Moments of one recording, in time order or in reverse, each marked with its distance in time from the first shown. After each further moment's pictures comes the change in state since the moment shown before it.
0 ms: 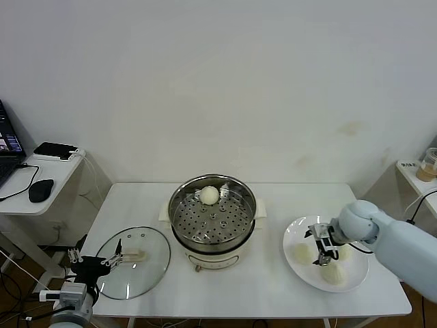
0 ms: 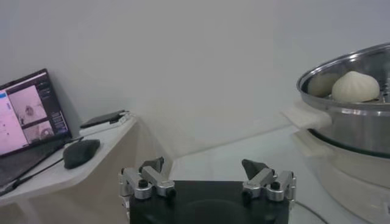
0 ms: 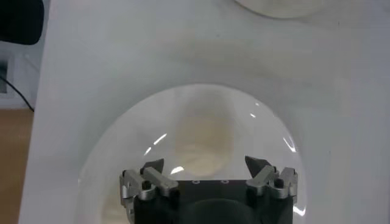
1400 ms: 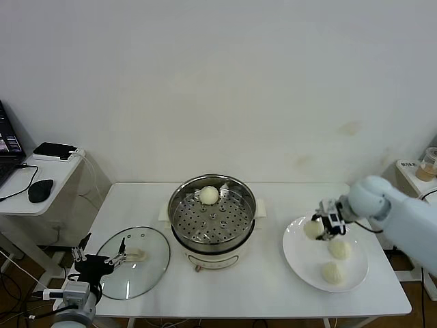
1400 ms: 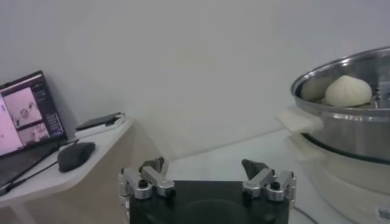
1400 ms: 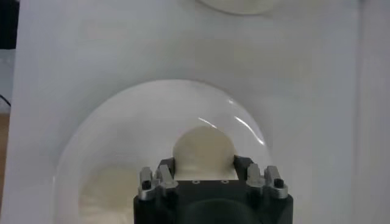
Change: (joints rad) left arm -0.008 0.007 0.021 -0.010 0.002 0.012 -0.005; right arm 0.320 -0.053 -0.096 0.024 0.142 -0.041 -0.060
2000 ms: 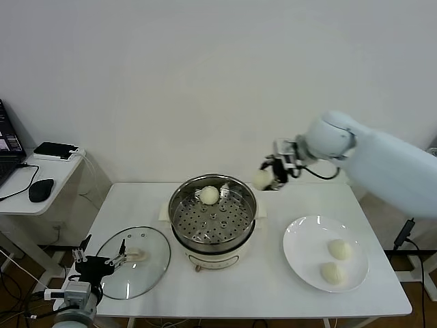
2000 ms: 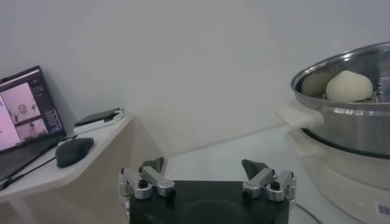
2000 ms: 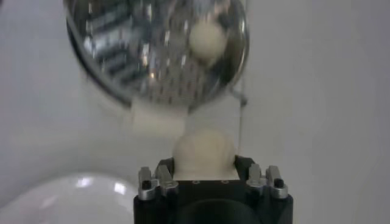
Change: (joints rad) left arm 0.000 -0.011 0.002 0.007 -0.001 0.006 0.000; right arm 0.404 0.348 -0.285 -0.031 0.326 -0.158 0.108
